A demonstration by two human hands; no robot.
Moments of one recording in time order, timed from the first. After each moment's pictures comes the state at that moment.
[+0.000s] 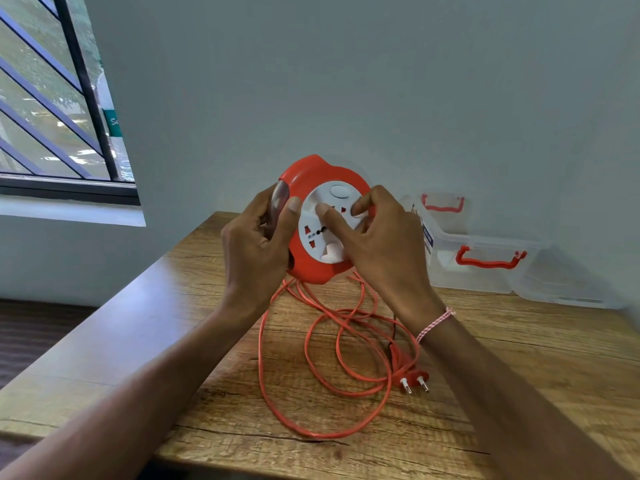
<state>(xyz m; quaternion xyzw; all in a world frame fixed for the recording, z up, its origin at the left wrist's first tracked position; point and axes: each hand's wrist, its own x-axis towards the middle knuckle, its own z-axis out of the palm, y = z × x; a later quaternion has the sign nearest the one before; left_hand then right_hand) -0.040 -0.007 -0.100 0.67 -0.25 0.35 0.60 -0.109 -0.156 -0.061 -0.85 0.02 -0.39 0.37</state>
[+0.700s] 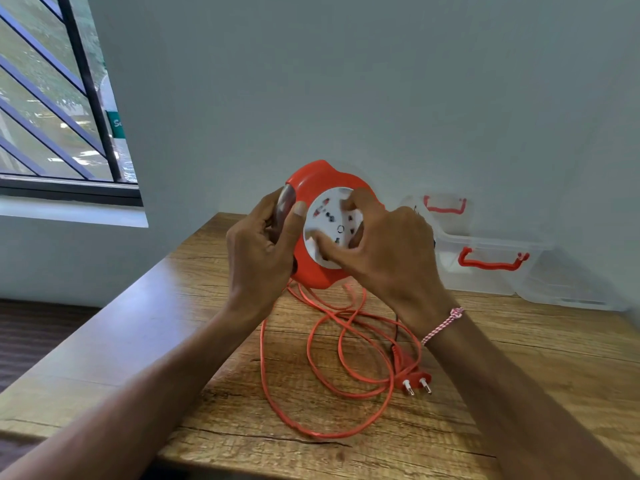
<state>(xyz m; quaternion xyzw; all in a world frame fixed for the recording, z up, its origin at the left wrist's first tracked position) -0.044 -0.008 -0.100 0.68 -0.26 0.37 0.57 -0.109 -0.169 -0.065 -0.88 -0.06 -0.47 0.10</state>
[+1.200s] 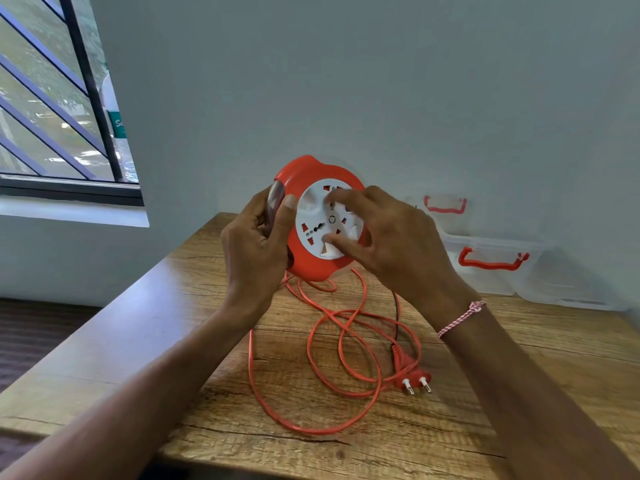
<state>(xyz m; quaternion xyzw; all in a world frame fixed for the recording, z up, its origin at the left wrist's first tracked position) -0.040 -0.005 -0.099 0.68 -0.22 0.35 0.61 -0.103 -0.190 -0.059 -0.89 -0.16 -0.42 0.06</state>
